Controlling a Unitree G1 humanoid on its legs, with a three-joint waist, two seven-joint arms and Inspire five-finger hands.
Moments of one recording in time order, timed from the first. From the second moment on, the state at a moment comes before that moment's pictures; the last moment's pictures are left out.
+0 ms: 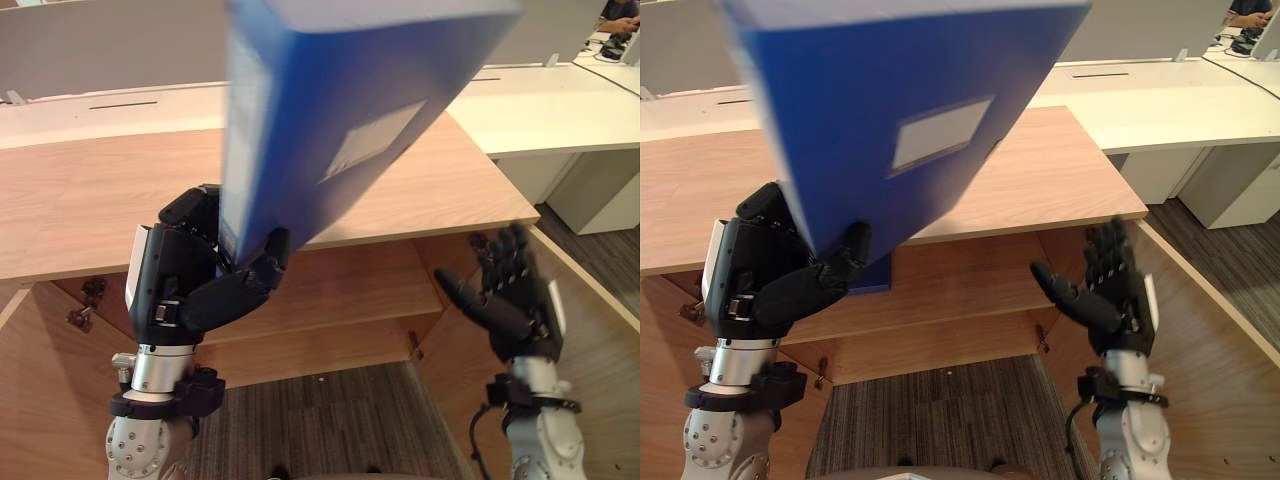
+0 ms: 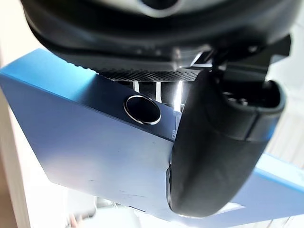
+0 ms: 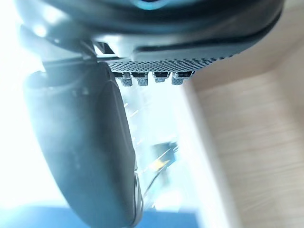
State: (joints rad) left arm 0.42 0.28 -0.01 -0.71 -0.49 -0.24 -0.09; right arm 0.30 -0.23 -0.16 -0.45 0.52 -0.18 0.12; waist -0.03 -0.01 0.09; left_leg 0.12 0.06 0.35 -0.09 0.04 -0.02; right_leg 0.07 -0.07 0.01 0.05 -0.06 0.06
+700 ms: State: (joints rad) left arm 0.43 0.58 -0.15 -0.57 -0.94 -0.14 -0.22; right arm -0.07 -0.77 0.21 -0.23 0.75 -0.22 0.21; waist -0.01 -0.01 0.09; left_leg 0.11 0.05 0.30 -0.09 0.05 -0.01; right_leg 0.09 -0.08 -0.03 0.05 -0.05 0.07
